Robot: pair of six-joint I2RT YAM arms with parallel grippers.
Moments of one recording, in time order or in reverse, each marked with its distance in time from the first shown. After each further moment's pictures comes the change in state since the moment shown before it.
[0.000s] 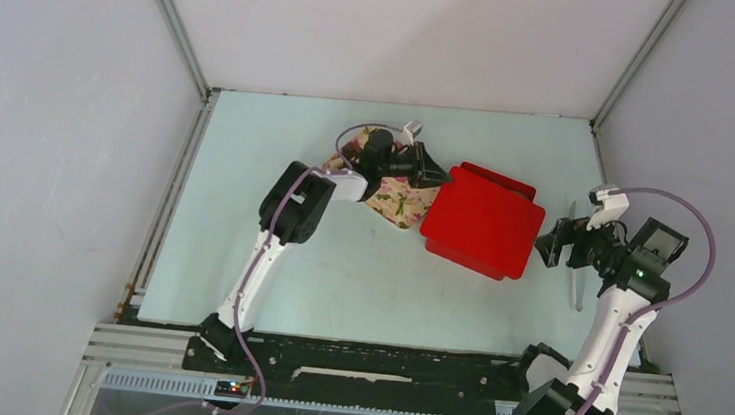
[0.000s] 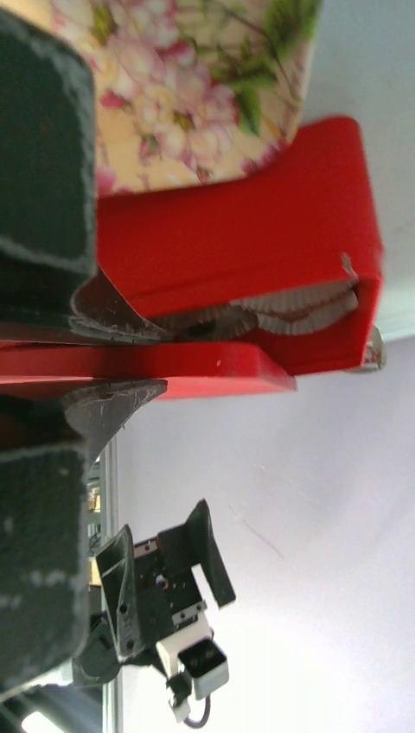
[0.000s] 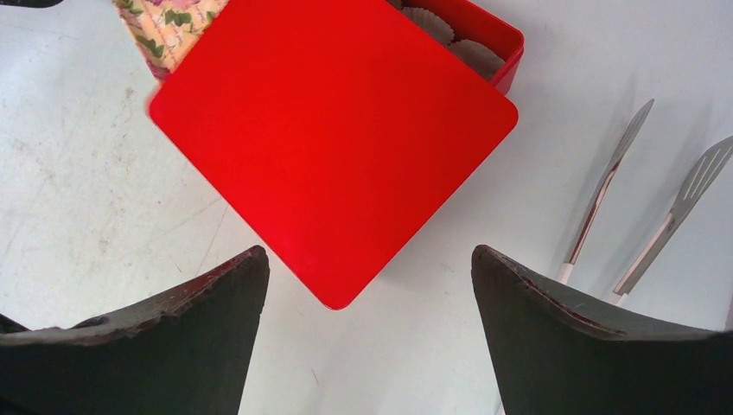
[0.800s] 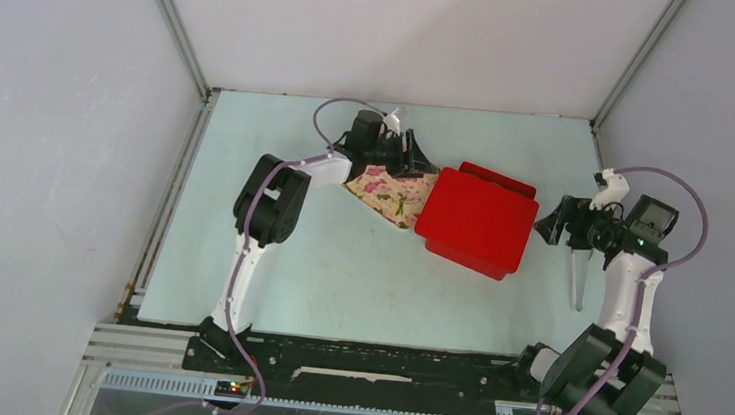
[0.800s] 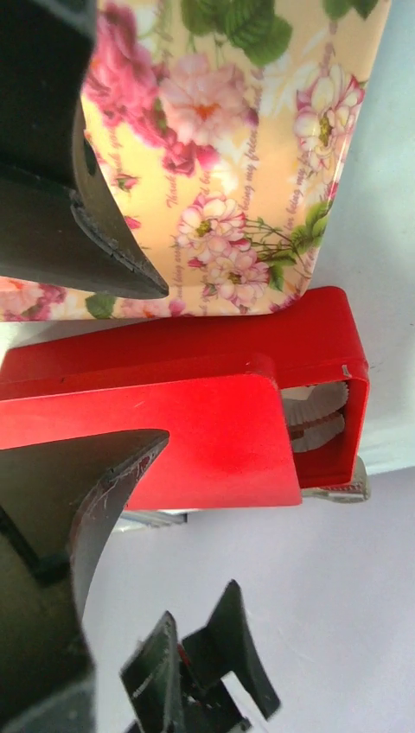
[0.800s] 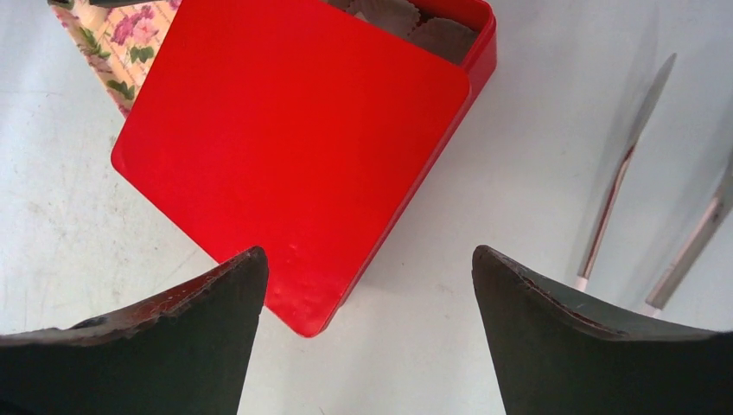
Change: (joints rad) left arm 0.051 -0.193 -0.057 -0.501 -0.134 0.477; right arm 0.066 0.235 0.029 0.173 0.110 0.204
